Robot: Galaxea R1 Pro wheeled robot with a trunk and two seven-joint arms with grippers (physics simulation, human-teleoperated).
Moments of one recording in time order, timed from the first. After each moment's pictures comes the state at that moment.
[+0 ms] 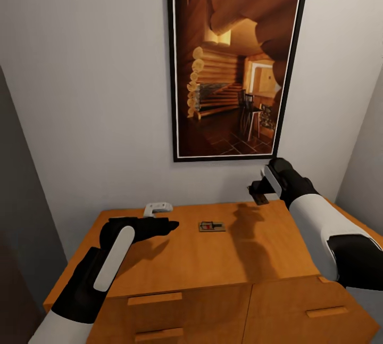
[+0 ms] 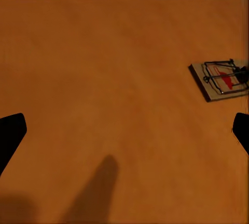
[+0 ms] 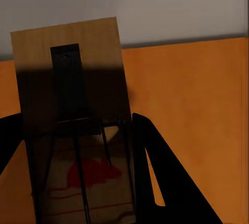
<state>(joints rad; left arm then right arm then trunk) -0.53 -0.01 -0.27 -1.51 0.60 1.03 0.28 -1.22 -0.08 0.11 -0.52 -0.07 1.04 -0.07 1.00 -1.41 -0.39</state>
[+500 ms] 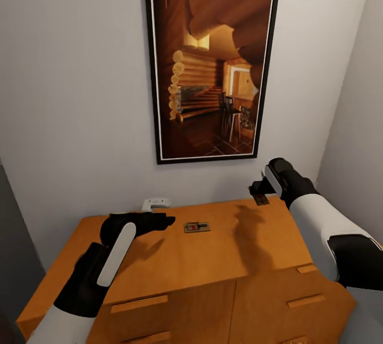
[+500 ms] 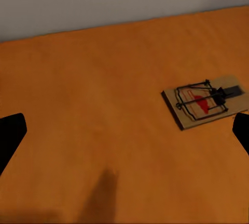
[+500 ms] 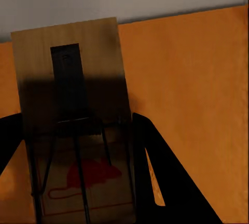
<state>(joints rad) -0.56 -0.02 -0.27 -1.51 0.50 1.03 0.28 -1.22 -0.09 0.11 -0.52 -0.07 1.04 -0.07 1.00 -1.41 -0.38</state>
